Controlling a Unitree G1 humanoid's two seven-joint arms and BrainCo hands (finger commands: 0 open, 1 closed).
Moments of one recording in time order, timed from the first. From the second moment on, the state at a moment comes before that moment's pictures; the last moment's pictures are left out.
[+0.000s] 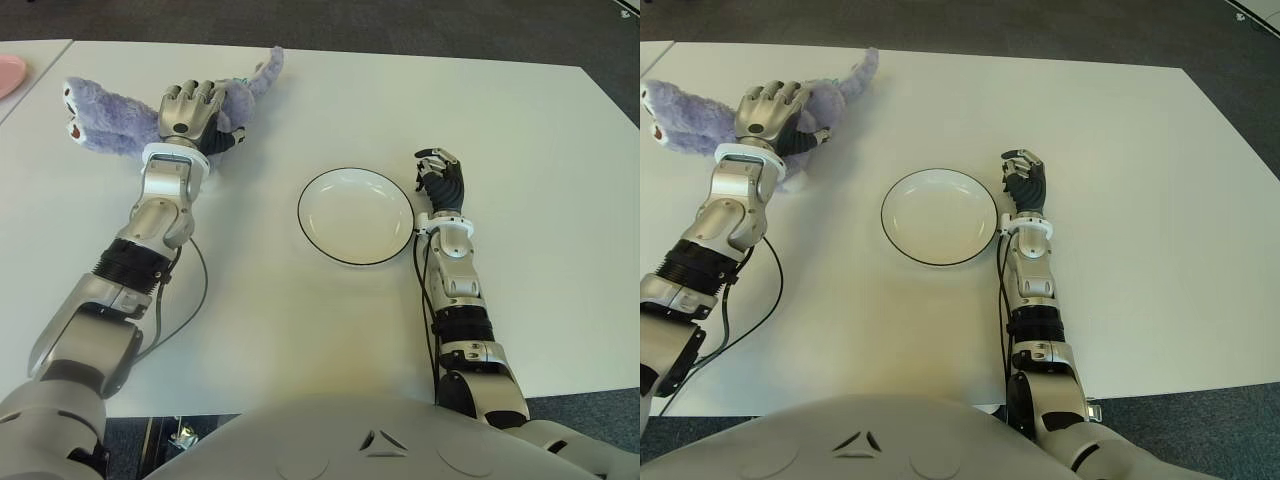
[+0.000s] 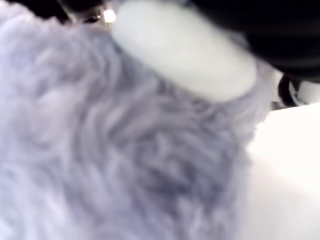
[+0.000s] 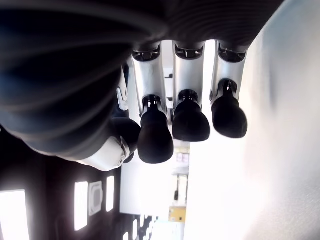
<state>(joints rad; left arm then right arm) -0.53 0.54 -0.35 0.29 1.10 0.38 -0.07 -0.28 -0.04 -0.10 0.32 -0.02 -0.08 -0.15</state>
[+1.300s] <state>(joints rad) -0.64 0.40 -0.35 0.58 1.02 0.68 0.12 -0.27 -0.04 -0.10 0.30 0.00 -0.07 -0.13</state>
